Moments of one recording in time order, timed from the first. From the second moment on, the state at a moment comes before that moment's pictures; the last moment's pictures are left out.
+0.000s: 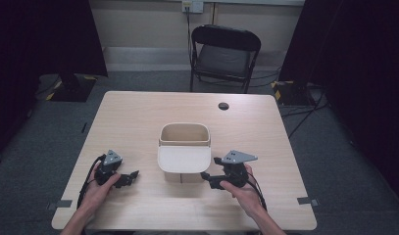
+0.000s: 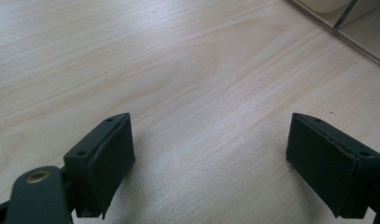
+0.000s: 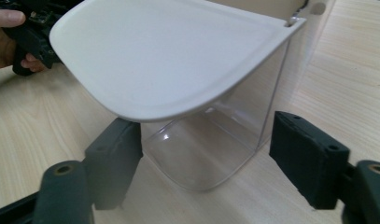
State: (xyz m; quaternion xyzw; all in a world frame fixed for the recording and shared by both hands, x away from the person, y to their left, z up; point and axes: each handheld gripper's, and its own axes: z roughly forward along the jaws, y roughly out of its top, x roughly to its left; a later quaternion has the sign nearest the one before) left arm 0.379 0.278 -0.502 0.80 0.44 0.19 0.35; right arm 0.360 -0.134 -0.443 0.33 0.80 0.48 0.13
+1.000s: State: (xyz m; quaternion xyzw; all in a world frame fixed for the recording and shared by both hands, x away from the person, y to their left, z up) left arm 0.379 0.278 -0.502 0.80 0.44 0.19 0.35; right arm 0.360 -0.133 -0.436 0.32 0.79 0.50 0.13
